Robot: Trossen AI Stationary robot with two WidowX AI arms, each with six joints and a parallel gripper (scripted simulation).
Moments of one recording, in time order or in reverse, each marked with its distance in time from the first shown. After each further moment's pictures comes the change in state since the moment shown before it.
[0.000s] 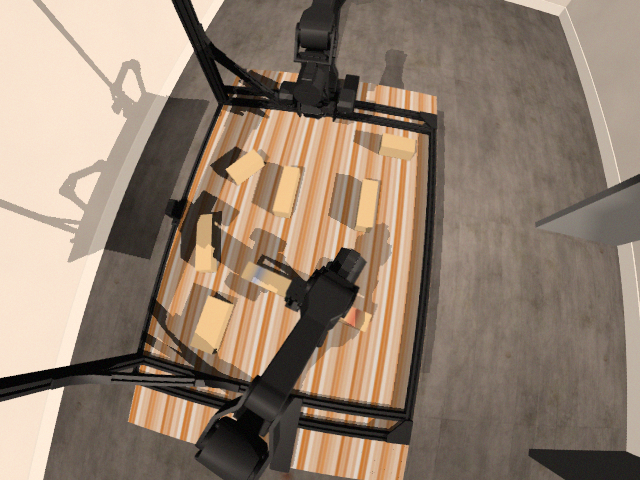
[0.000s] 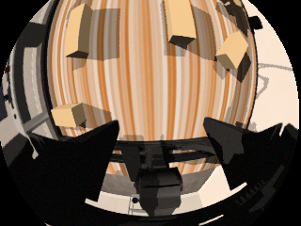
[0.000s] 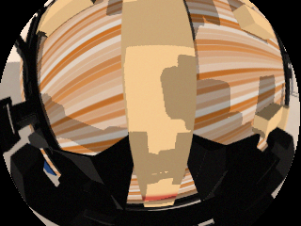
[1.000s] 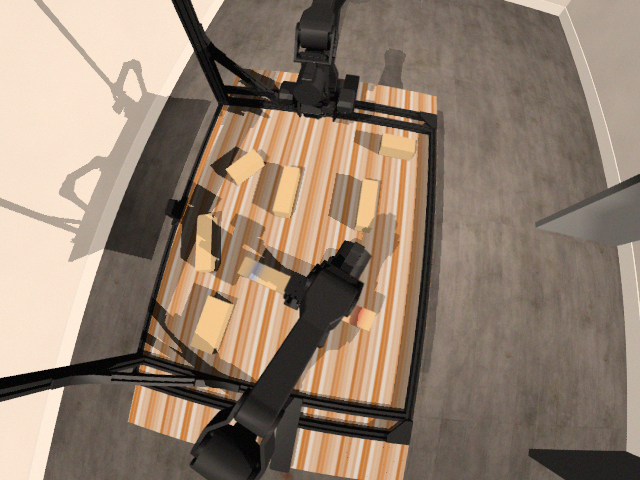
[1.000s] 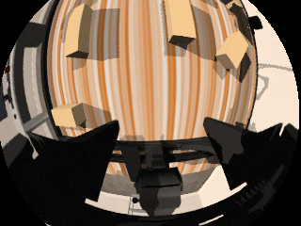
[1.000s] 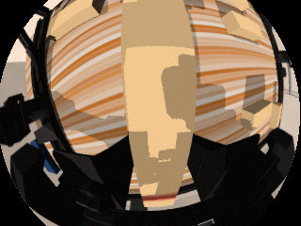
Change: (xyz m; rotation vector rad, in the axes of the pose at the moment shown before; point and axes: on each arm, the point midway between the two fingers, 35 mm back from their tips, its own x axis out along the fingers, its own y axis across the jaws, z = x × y) left arm 0.000 0.000 0.000 0.000 0.000 0.000; right arm -0.040 -0.004 -0.001 0.000 0.001 -0.009
